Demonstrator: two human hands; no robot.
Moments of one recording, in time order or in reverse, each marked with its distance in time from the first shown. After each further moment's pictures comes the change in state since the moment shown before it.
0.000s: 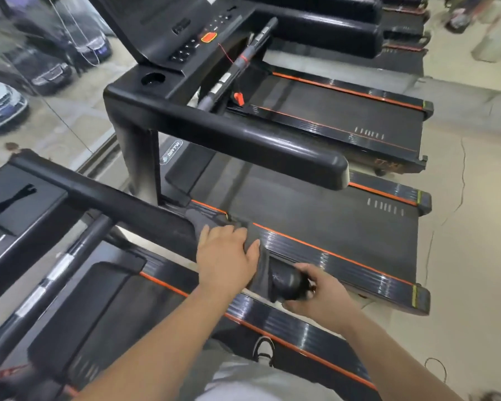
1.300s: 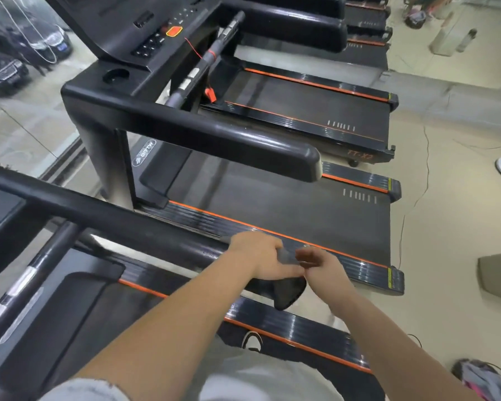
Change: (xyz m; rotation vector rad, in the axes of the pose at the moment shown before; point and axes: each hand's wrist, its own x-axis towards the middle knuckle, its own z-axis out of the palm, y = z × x) left_hand 0.036 0.085 -0.017 0.003 -0.715 0.308; right_hand 0.002 0.001 -0.026 0.360 0.226 0.253
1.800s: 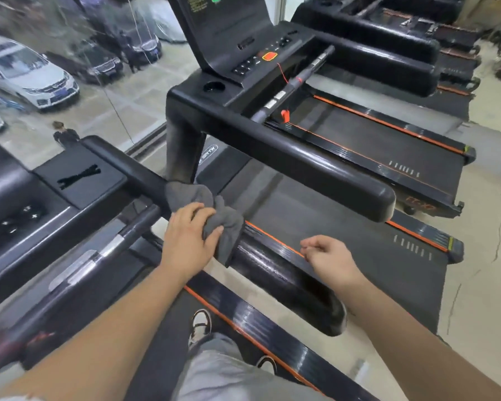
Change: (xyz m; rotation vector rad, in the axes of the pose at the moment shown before) left_hand -0.087 -0.226 0.054 -0.235 1.047 -0.345; right_hand 0.021 -0.101 0.086 -0.203 -0.107 -0.224
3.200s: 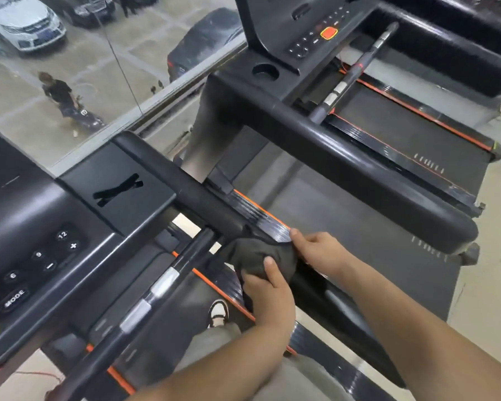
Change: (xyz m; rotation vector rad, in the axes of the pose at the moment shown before) left_hand 0.013 0.032 0.023 -0.935 0.074 -1.239; right_hand 0.087 -0.119 0.140 -0.388 -0.256 0.098
